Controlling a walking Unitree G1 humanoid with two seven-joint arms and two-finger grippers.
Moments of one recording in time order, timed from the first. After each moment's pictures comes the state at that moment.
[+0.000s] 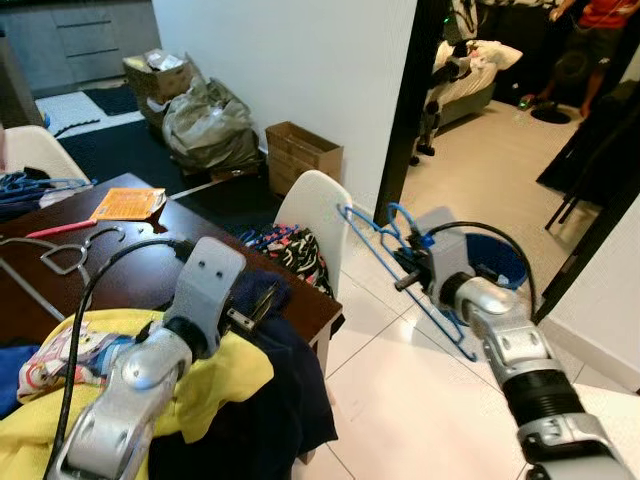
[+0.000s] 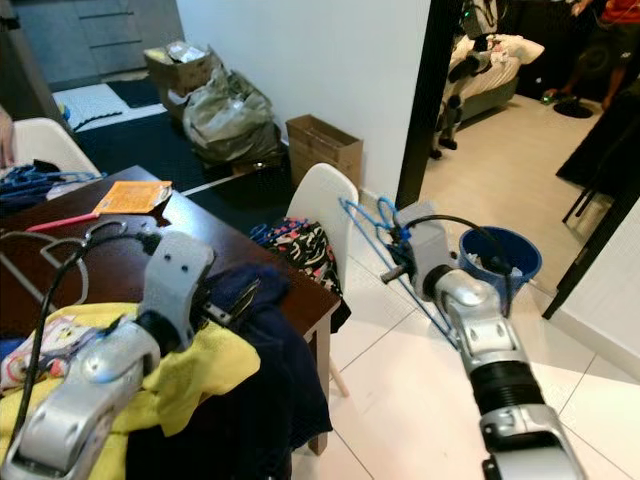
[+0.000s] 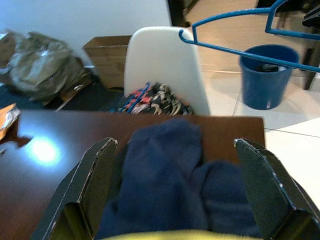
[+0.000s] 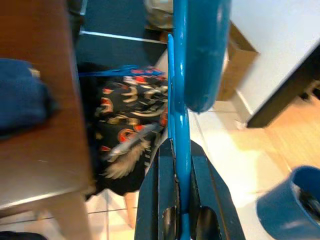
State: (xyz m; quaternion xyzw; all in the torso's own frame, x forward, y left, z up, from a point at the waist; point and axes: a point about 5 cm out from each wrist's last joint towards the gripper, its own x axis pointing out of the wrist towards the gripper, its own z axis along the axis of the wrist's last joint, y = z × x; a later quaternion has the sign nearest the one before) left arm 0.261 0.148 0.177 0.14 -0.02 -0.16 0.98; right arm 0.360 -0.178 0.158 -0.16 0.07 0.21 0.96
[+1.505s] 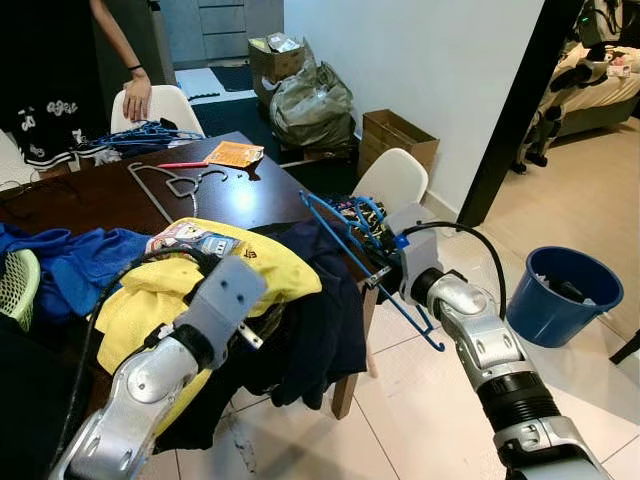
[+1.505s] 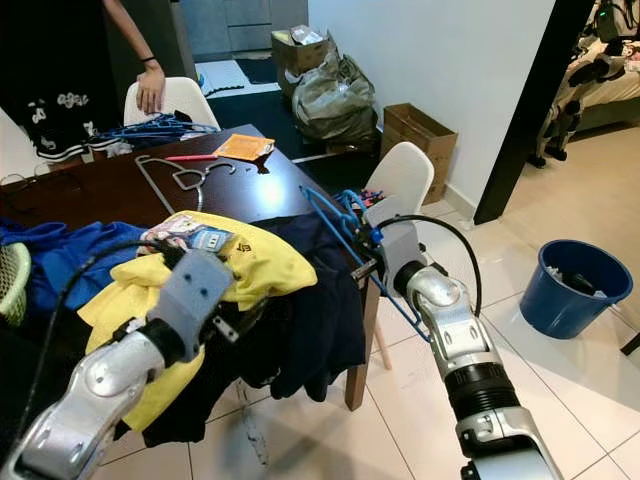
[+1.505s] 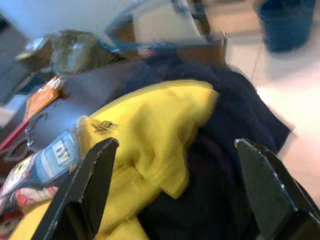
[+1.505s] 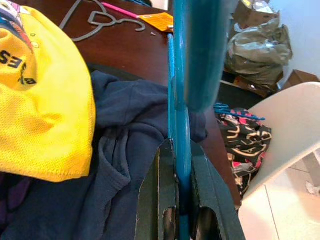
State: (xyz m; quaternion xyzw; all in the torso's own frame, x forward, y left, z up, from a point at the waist) left arm 0.255 0.140 0.159 0.31 -0.03 -0.28 0.91; right arm 0.356 -0.150 0.163 -0.15 0.02 0.24 0.96
